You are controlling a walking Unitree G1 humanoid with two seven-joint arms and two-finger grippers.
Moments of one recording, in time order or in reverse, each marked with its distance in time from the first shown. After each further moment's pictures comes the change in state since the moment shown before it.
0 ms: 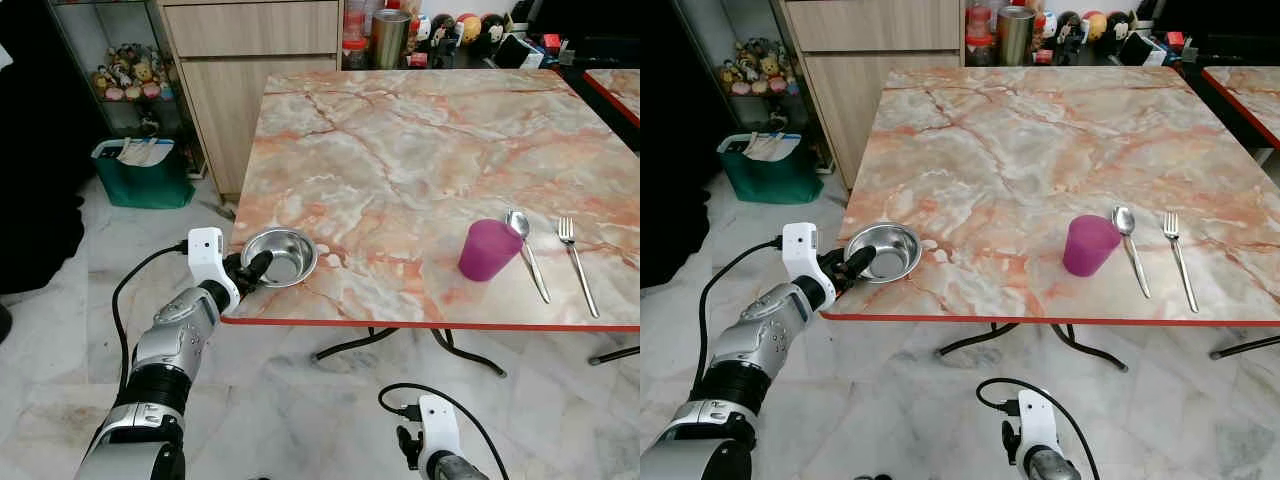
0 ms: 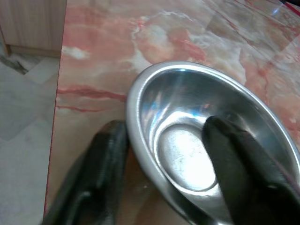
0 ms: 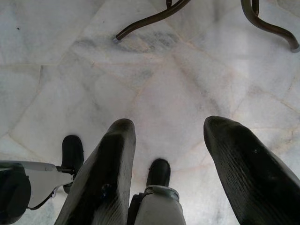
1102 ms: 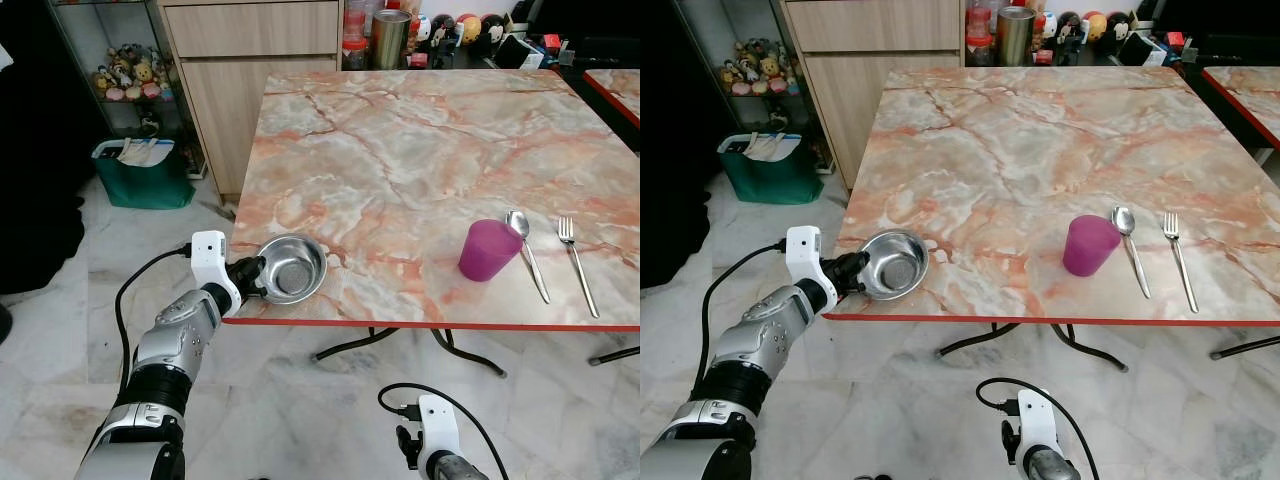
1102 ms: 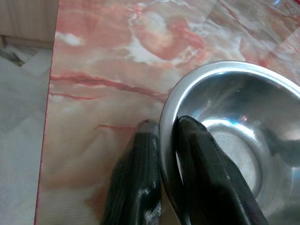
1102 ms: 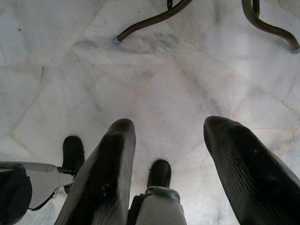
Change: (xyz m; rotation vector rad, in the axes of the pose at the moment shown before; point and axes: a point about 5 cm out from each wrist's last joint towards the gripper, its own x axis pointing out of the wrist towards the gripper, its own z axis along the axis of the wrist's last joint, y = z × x) left arm 0.000 -0.001 -0.004 -0.005 0.035 -0.010; right arm 0.000 0.001 0.001 -0.001 -0.002 0.001
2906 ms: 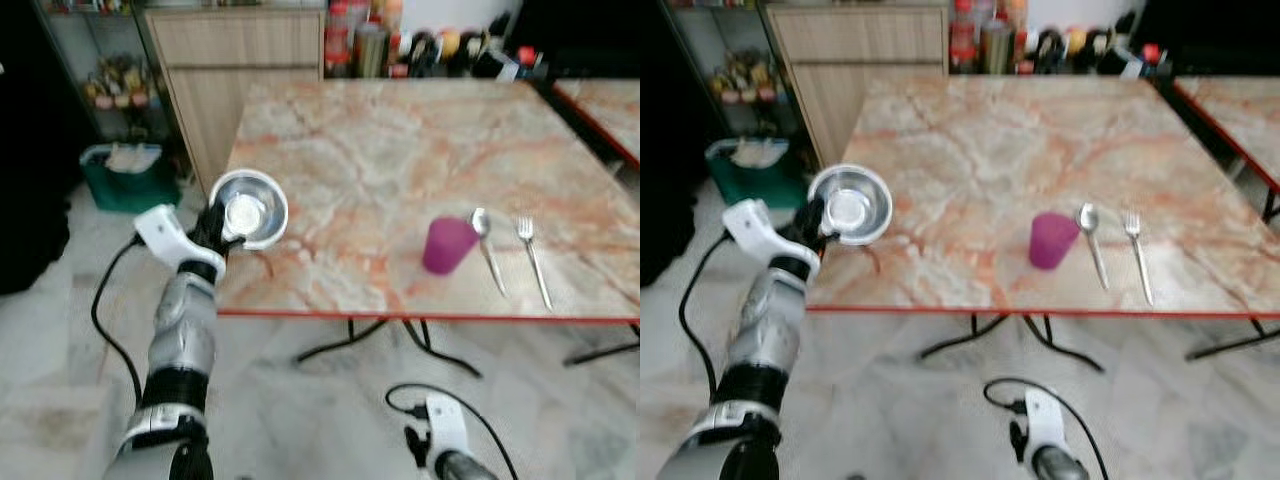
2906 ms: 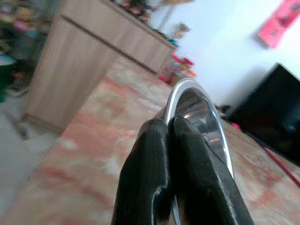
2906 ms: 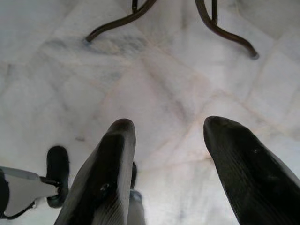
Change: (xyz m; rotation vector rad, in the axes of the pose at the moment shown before) left arm -0.015 0.010 0.049 -0.208 -0.549 0.189; right arm 0.000 -0.010 0.007 -0.019 -0.015 -0.011
